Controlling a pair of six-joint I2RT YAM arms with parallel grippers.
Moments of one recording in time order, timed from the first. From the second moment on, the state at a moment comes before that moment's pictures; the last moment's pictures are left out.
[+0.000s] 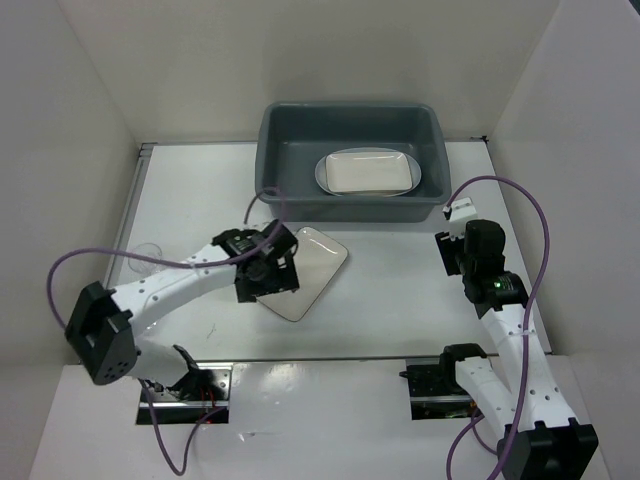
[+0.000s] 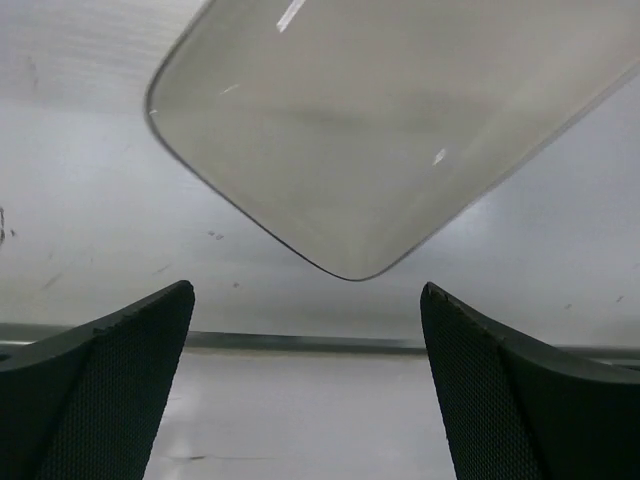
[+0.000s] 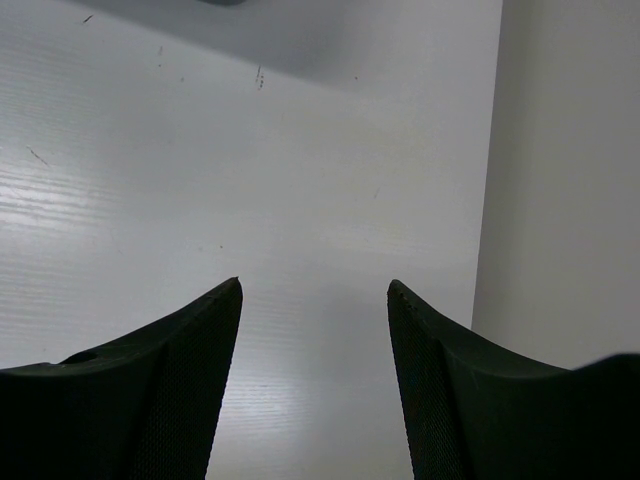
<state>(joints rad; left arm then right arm) -0.81 1.44 1.14 -0.98 -0.19 -0.98 0.06 0.75 0.71 -0.57 0.21 -0.34</state>
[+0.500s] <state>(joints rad) -0.69 0.54 0.39 -0.60 -0.12 -1.64 0.09 0.77 0.71 -0.57 0.17 -0.36</state>
